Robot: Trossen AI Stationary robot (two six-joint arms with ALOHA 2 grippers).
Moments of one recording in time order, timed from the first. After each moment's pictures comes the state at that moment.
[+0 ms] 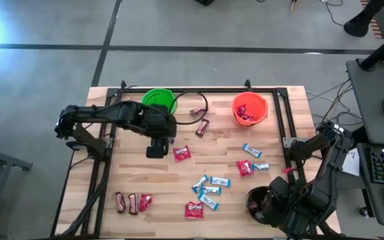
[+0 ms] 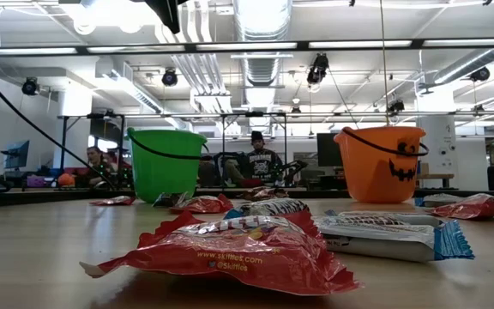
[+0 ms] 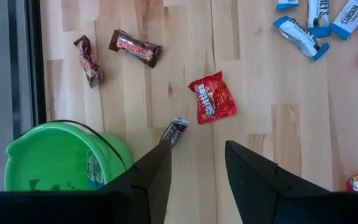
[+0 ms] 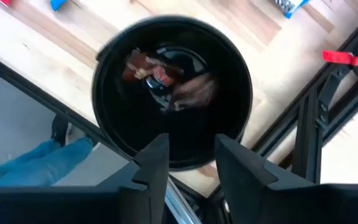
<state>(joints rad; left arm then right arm) -0.08 1.58 1.77 -1.38 -0.21 0.04 0.98 1.66 1.69 -1.57 0.05 1.91</state>
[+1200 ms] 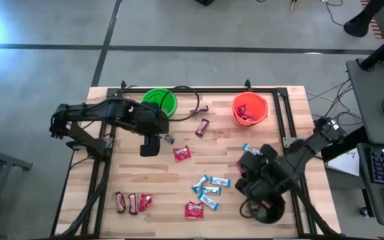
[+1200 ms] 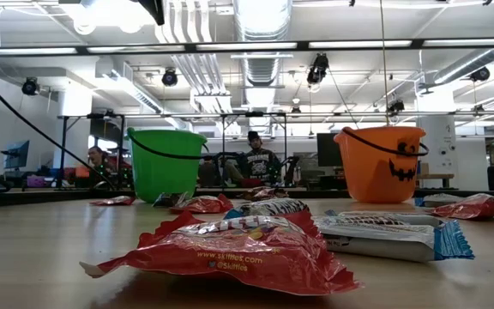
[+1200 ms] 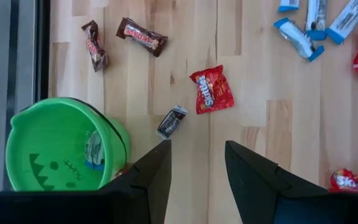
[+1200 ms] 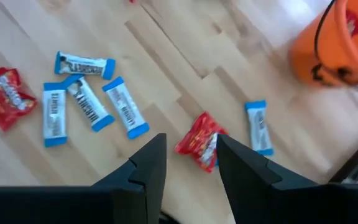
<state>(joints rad) -0.09 1.52 1.77 -1.44 -0.21 -0.04 0.63 1.66 1.70 -1.57 0.44 1.27</state>
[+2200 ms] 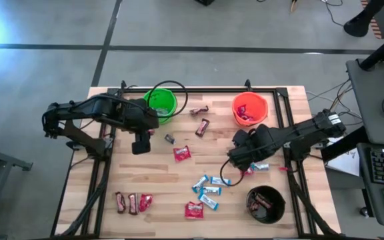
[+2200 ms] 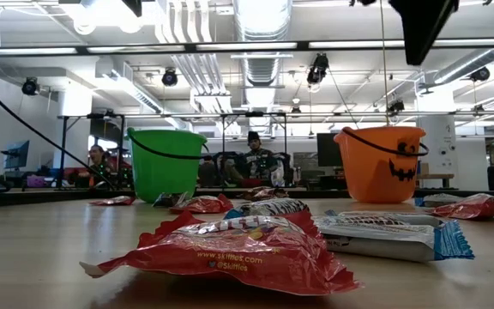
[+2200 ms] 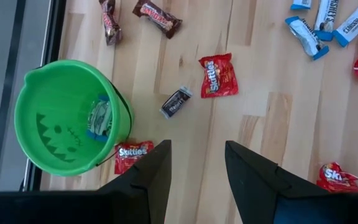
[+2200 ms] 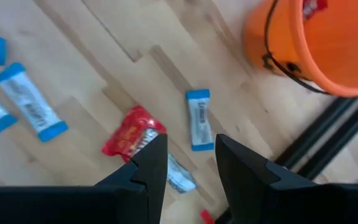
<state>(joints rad) -0.08 1.44 1.77 -1.53 -0.23 -0.17 0.30 1.59 1.53 -1.57 0.28 0.97</state>
